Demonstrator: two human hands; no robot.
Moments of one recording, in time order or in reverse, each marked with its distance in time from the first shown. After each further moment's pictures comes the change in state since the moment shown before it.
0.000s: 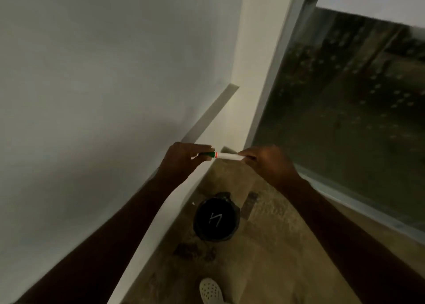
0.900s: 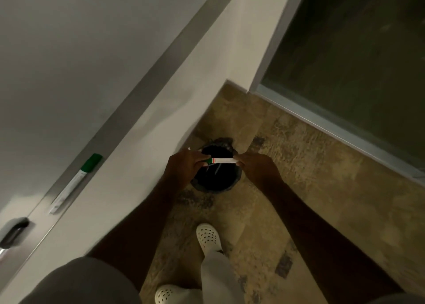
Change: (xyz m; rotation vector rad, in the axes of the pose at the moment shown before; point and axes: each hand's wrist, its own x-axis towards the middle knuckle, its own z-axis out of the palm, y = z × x) left_hand -0.117 -0.177 0.238 0.101 -0.241 -0.284; right_hand -0.008 0.146 0.297 -0.067 -0.342 0.086
